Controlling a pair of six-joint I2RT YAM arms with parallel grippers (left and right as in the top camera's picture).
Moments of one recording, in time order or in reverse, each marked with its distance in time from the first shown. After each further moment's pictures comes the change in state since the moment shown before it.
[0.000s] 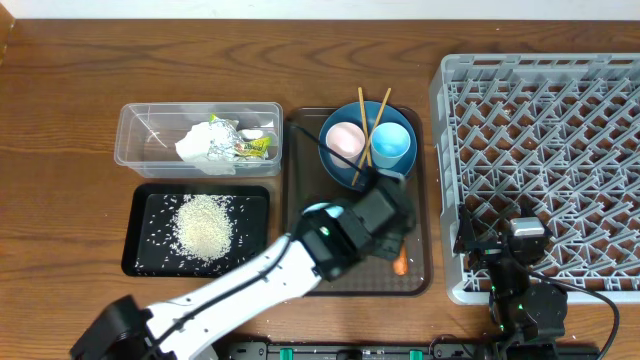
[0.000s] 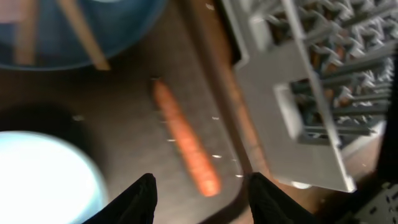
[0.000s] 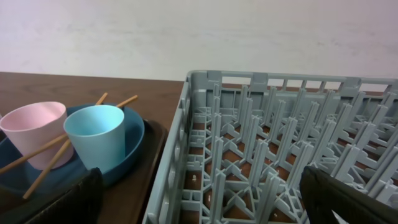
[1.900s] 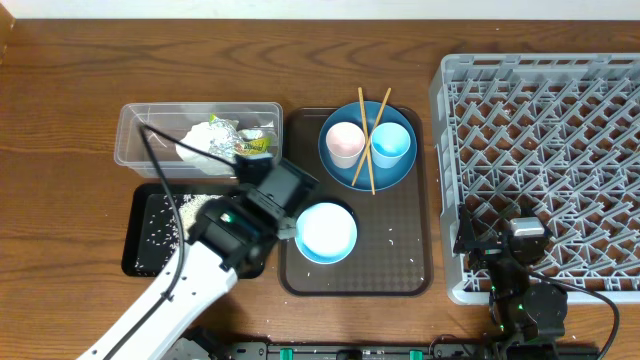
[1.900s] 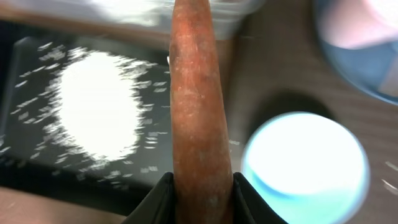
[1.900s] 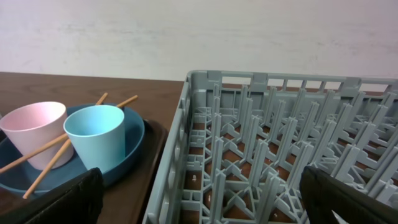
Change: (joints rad) left arm 0.388 -0.279 -0.018 -0.579 -0.320 -0.084; right arm 0.000 0.000 0.000 0.000 0.000 0.000
